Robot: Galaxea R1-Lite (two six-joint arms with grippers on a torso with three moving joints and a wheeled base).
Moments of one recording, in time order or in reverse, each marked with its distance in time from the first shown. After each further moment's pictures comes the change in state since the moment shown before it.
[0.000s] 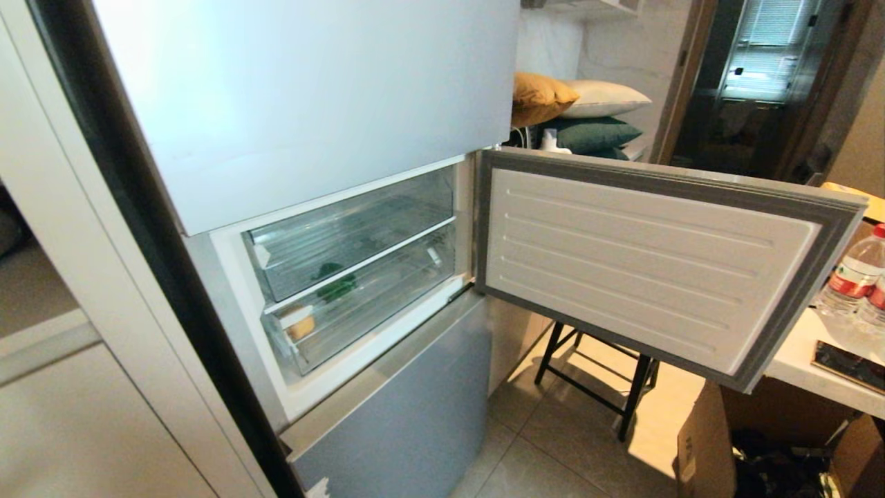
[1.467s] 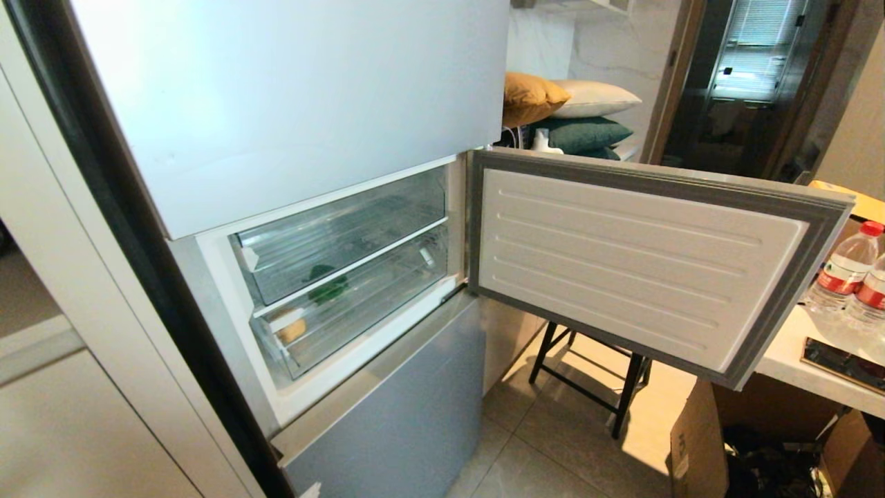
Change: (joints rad) left arm 0.000 0.000 0.000 0.000 0.000 0.000; right arm -0.002 0.002 -0.034 0.049 -0.020 0.013
